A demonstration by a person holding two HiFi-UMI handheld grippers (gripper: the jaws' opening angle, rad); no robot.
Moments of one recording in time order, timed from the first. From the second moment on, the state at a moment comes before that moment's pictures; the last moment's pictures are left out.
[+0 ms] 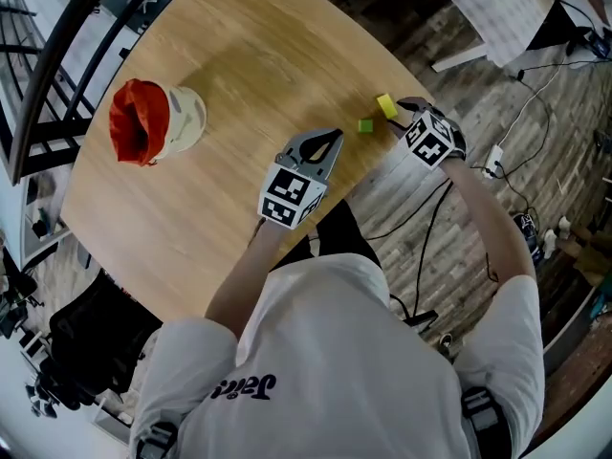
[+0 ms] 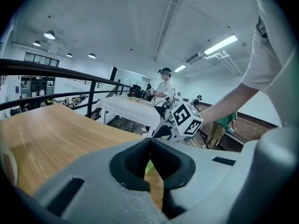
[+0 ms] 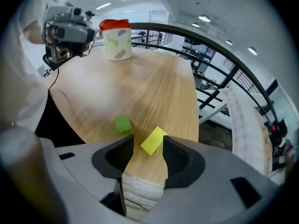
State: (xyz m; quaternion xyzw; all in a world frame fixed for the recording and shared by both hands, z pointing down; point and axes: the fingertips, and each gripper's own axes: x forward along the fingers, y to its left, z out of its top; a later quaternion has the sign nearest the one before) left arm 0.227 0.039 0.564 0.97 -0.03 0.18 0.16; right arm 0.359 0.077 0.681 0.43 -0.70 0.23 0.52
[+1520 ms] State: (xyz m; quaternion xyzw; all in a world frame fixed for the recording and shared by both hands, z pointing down) left arm 0.181 -0.019 0.530 0.97 -0.10 0.16 0.15; right arm 0.317 -0.010 0.643 0.08 -0.72 -0.03 0.69
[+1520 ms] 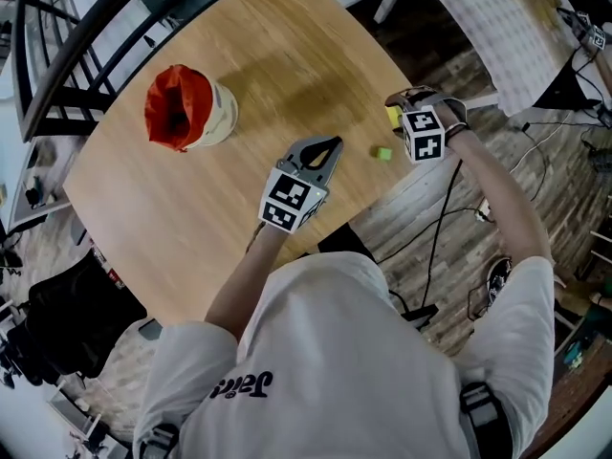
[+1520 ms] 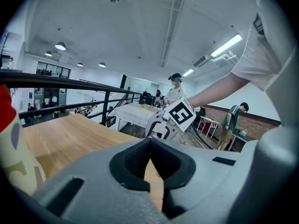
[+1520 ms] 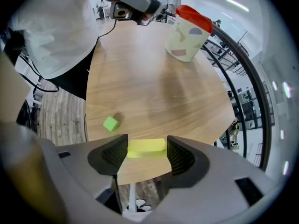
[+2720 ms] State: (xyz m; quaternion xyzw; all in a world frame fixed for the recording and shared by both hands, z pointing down) left arm -0.027 -0.108 0.472 0.93 -0.34 0.07 0.15; right arm -0.053 -0.198 0.450 0.01 -0.83 -0.25 0.50
